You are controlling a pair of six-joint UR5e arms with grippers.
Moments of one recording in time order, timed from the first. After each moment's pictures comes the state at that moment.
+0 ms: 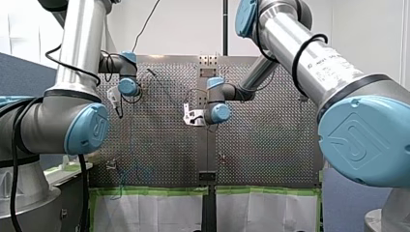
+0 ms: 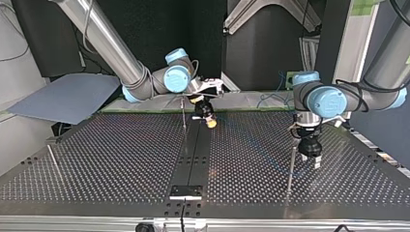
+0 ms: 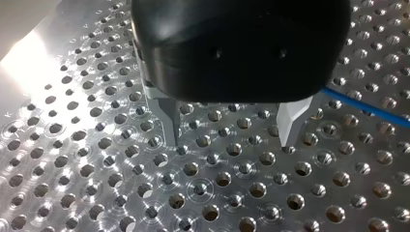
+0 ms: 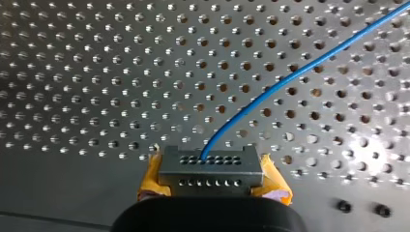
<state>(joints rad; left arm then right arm) 0.06 -1.82 -1.73 -2.65 -1.70 -1.93 2.31 -0.78 1.23 -0.31 1.47 1.55</state>
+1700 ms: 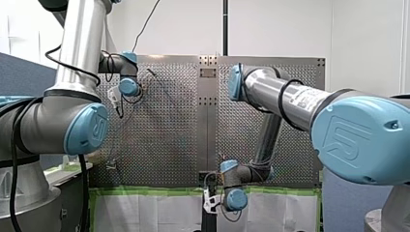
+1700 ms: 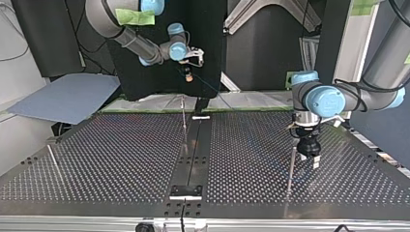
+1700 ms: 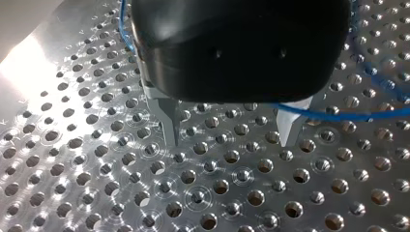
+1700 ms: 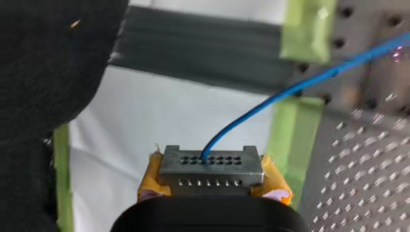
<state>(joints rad) 0.05 -1.82 -1.73 -2.65 -1.70 -1.92 2.24 -0.32 1.44 -0.63 1.68 1.57</state>
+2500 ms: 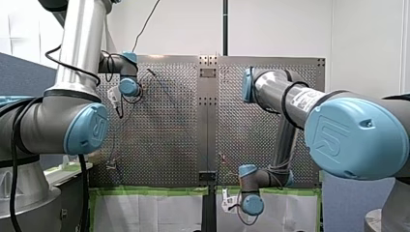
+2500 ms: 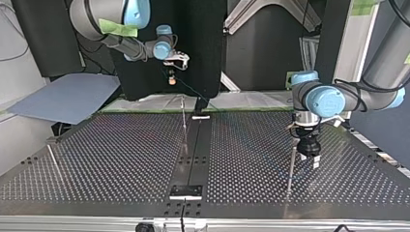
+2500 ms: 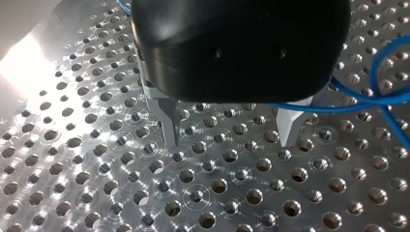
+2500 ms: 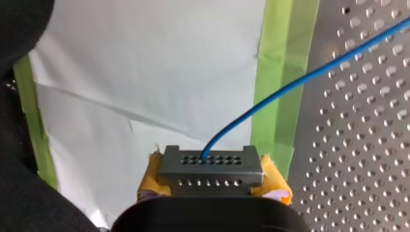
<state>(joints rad) 0.05 -1.82 -1.73 -2.65 -1.70 -1.92 2.11 -0.31 1.52 -0.82 1.69 1.58</state>
